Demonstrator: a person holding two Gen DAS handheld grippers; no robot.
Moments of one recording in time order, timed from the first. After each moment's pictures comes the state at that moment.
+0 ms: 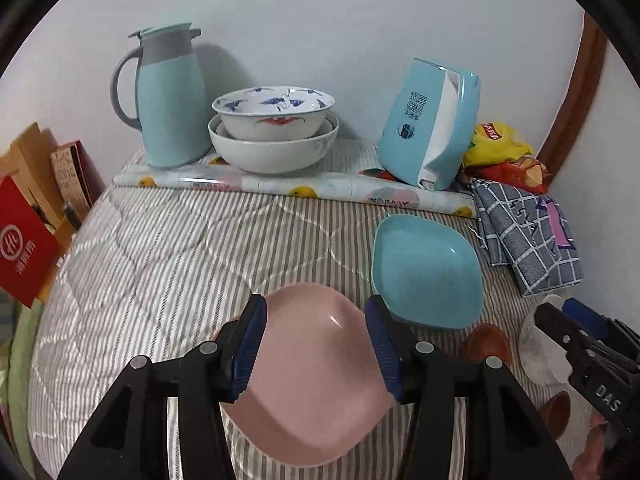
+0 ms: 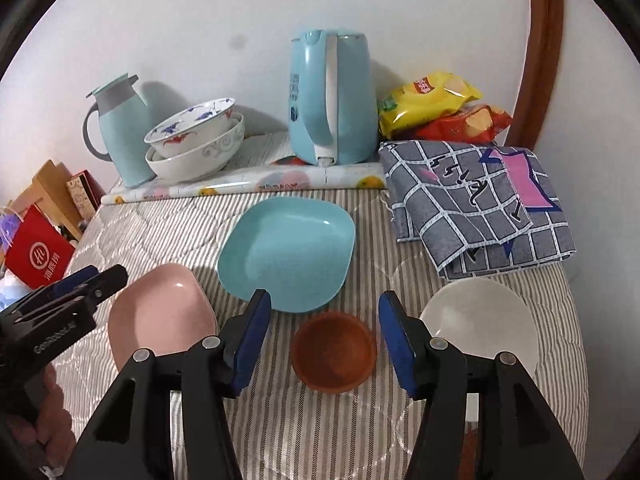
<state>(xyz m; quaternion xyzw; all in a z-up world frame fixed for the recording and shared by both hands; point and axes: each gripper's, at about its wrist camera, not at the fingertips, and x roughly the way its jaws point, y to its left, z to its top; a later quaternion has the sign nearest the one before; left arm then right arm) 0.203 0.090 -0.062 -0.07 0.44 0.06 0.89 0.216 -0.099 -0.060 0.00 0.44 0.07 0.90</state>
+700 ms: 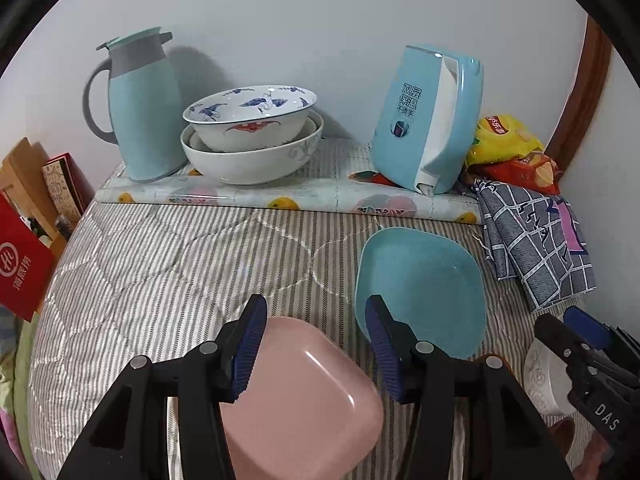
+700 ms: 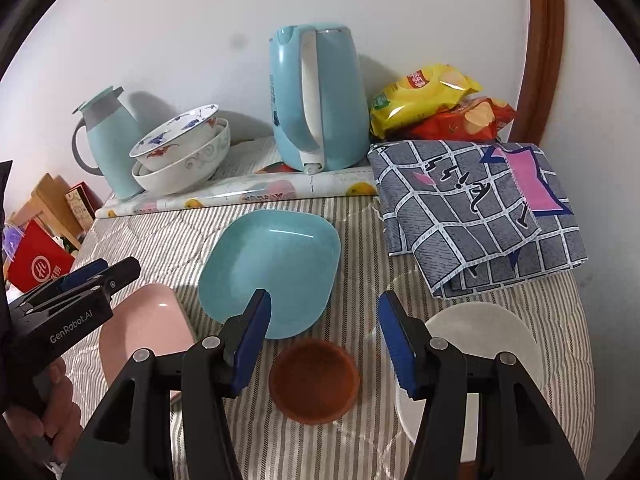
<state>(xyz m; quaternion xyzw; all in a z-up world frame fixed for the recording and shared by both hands) 0.247 0.066 -0.073 -0.06 0.45 0.06 0.89 0.251 -0.118 -0.074 0.01 0.45 0.07 0.89</state>
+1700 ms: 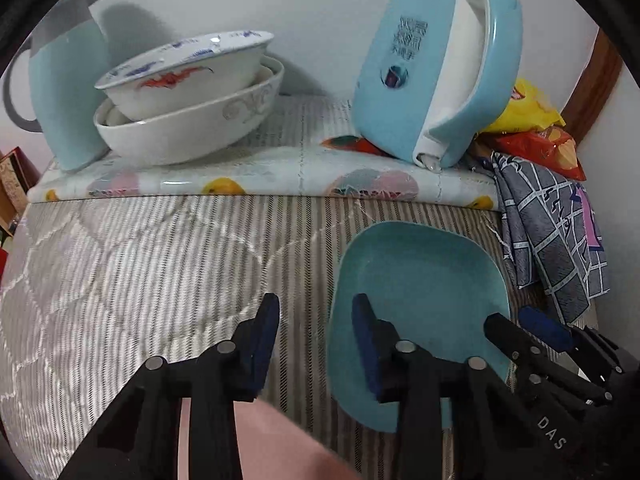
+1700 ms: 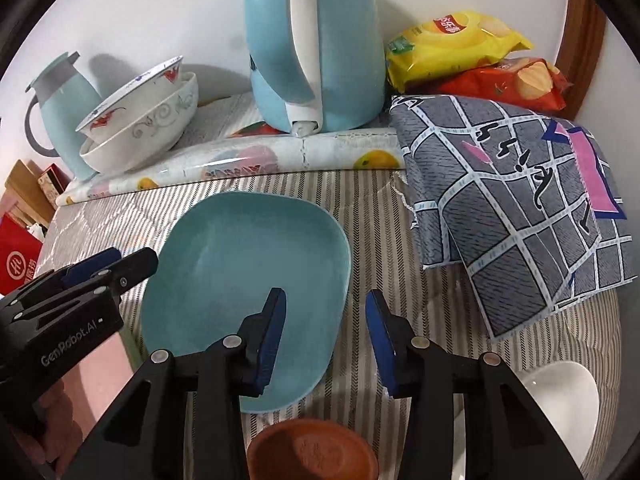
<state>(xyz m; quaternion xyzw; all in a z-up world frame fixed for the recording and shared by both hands) 0.323 0.056 -0.134 -0.07 0.51 0.02 0.86 0.326 -0.094 -0.141 0.00 0.51 0.06 0.86</state>
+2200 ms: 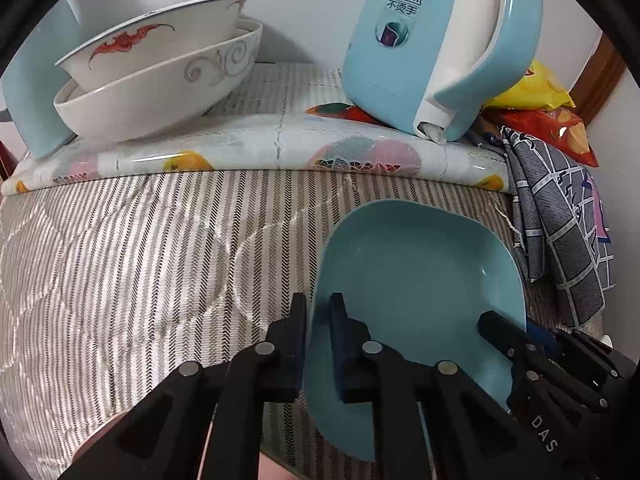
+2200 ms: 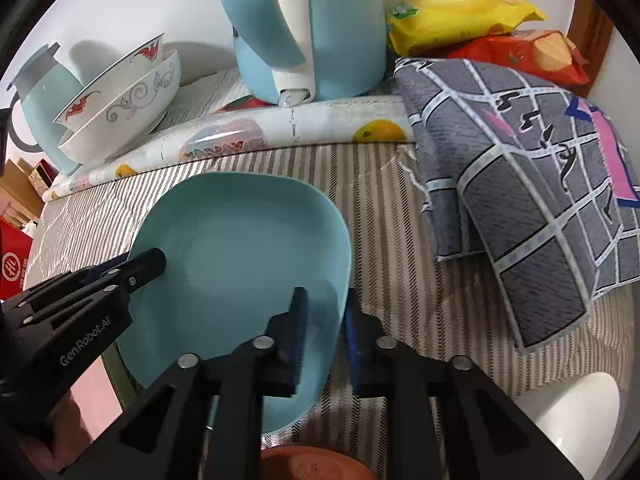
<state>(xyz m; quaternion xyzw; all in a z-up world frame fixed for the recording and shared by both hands) 0.342 0.048 -0.164 -0.07 0.54 0.00 0.84 0.343 -0.091 -0.167 0.00 0.54 0.06 0.84</state>
